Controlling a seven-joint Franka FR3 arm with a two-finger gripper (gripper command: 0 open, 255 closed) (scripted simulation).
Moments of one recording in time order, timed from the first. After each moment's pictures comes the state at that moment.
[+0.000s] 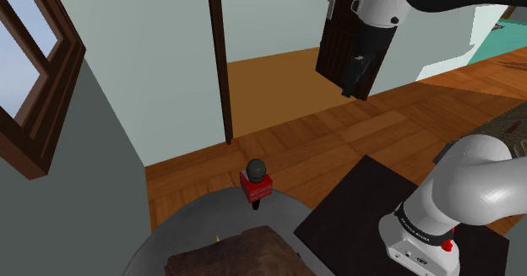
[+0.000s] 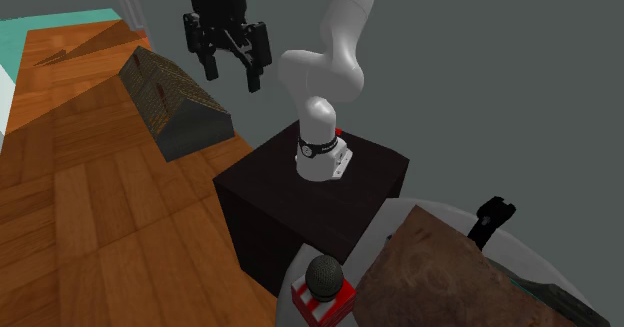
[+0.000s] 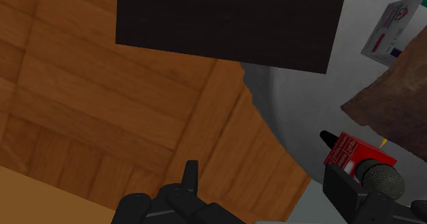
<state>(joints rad) -0.01 -0.81 0.07 -2.39 0.04 1.61 -0.07</state>
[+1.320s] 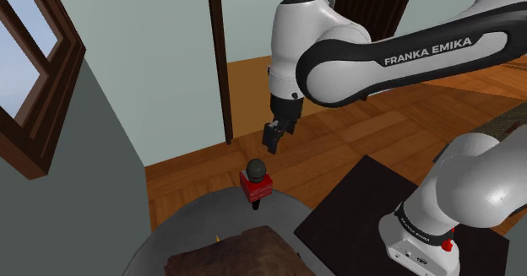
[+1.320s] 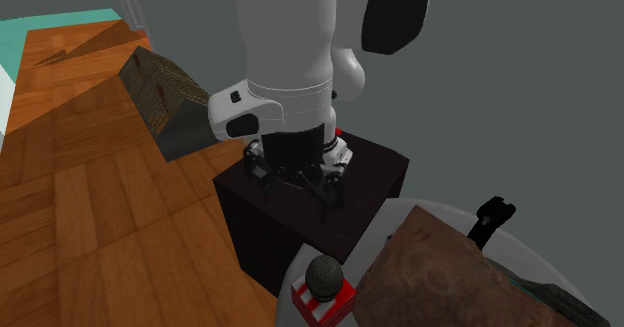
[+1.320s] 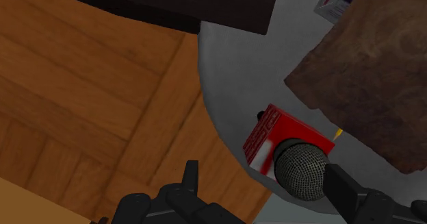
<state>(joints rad) 0.10 -0.40 0.39 -2.39 0.16 2.02 0.19</state>
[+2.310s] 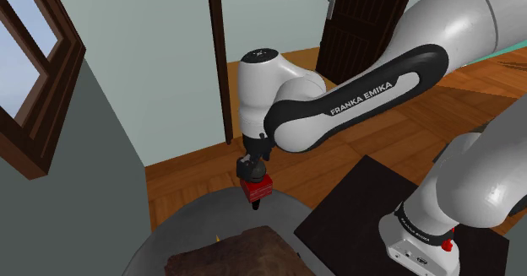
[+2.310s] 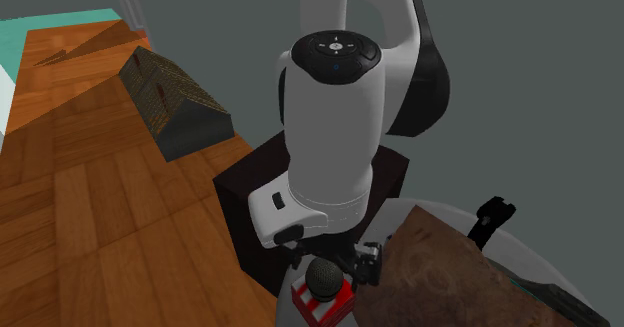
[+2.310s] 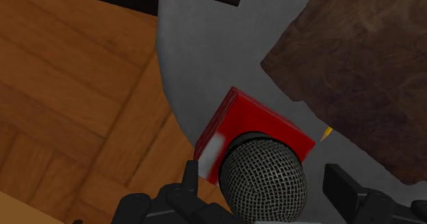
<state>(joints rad) 0.10 -0.11 0.51 -2.35 0.08 2.25 0.33</state>
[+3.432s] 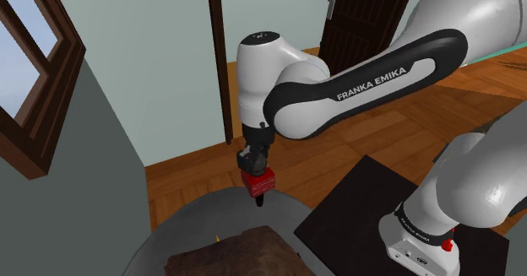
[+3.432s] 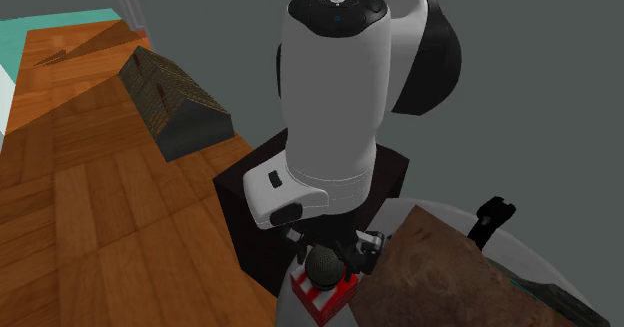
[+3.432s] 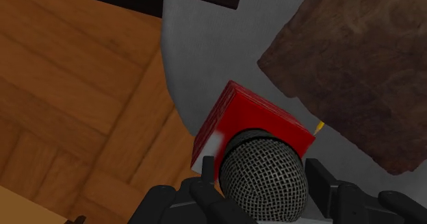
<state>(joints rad) 0.11 -0.16 0.50 -2.31 0.10 2.17 0.31</state>
